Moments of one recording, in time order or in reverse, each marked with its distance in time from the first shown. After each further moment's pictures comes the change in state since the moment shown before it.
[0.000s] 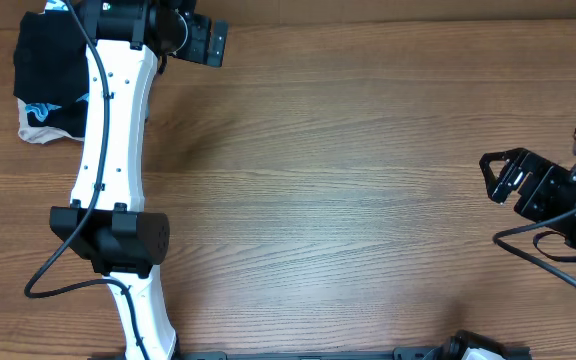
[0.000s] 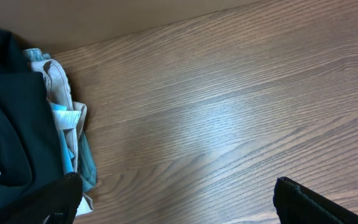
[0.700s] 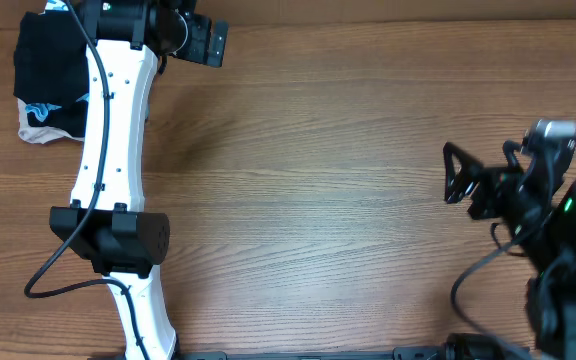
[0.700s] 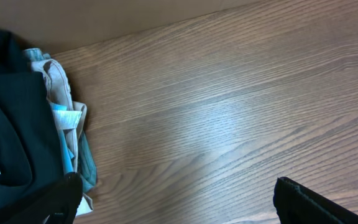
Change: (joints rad) left arm 0.000 0.000 0.000 0.000 0.000 0.000; right arm 0.288 -0.312 -0.515 0.726 0.173 -0.011
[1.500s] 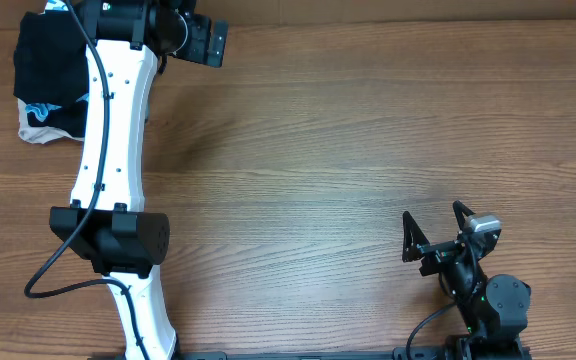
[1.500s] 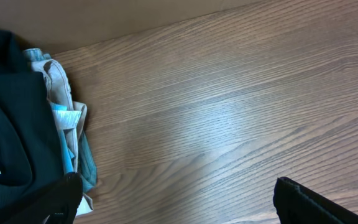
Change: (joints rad) left arm 0.000 0.000 0.000 0.000 0.000 0.000; right arm 0.092 -0.661 -0.937 0.508 0.049 -0.003
